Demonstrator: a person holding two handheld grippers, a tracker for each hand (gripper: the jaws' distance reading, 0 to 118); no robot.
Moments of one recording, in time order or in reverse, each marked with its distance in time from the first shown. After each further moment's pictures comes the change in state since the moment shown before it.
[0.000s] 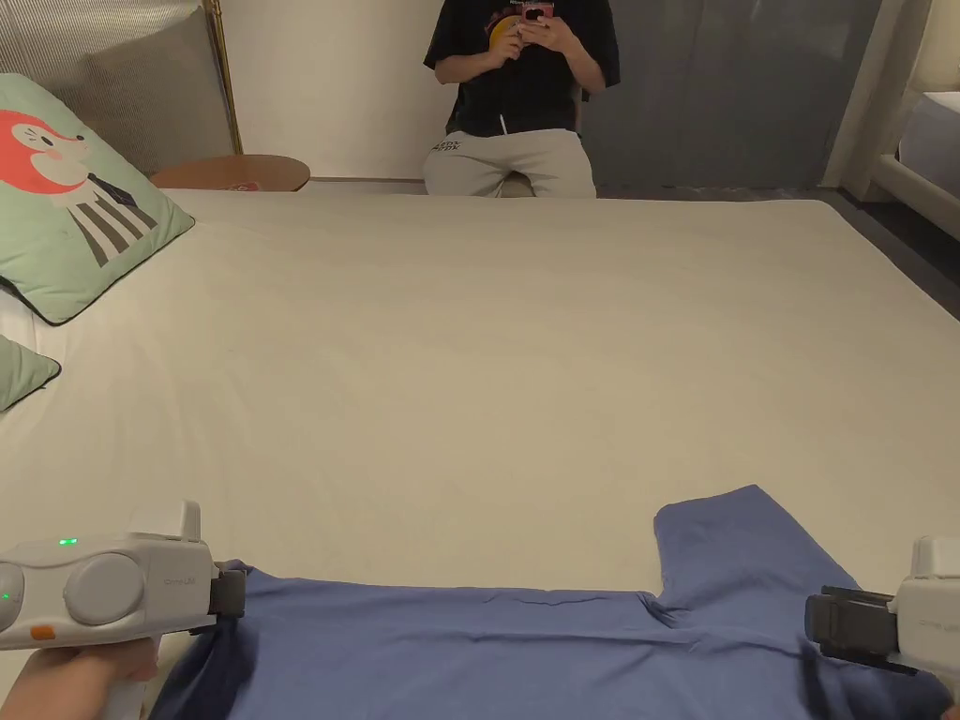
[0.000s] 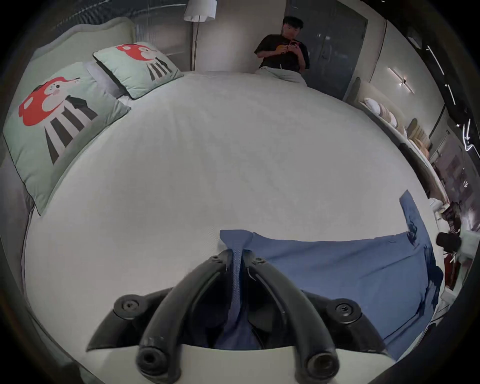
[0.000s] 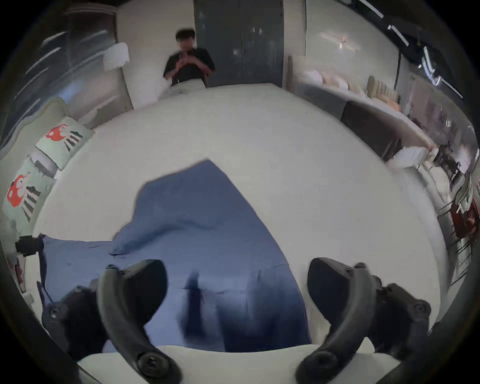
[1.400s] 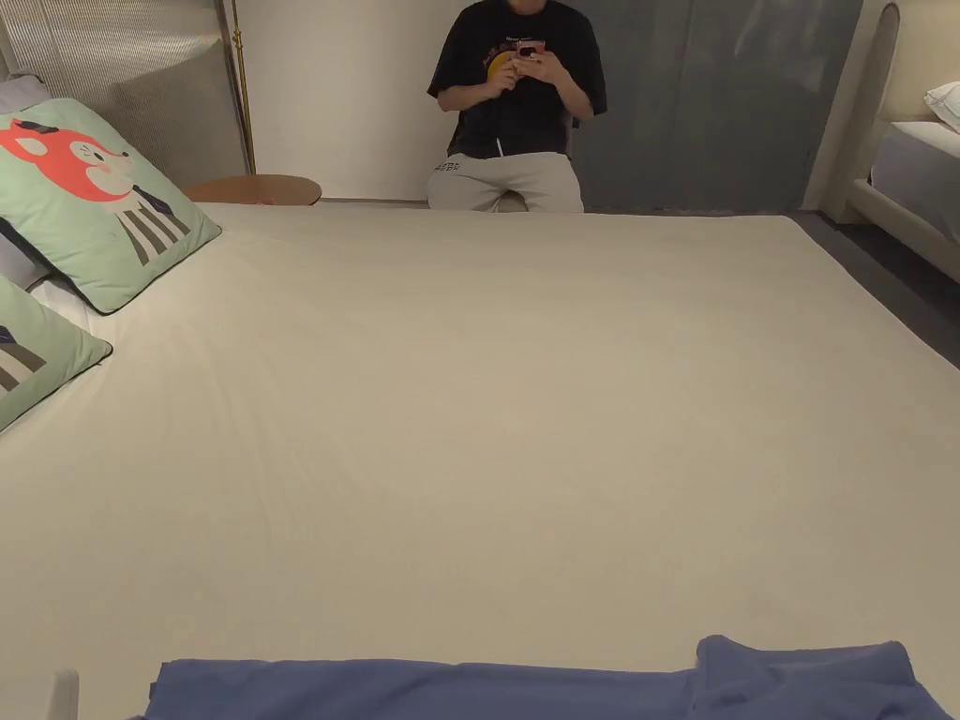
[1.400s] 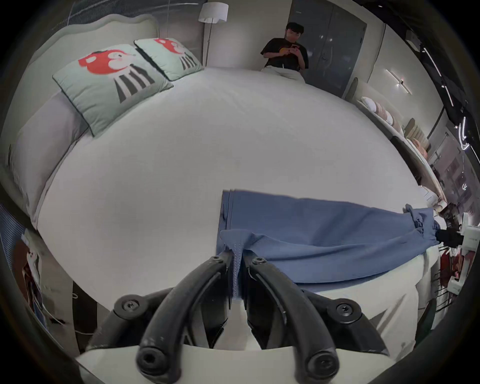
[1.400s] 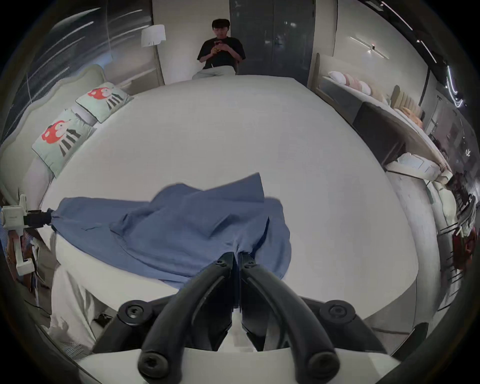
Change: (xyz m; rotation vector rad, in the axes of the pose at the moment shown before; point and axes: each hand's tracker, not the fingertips) left arm -0.045 -0.206 0.160 -0.024 0.012 0.043; right arm 0.047 -0.189 0.177 0.019 0.073 0.153
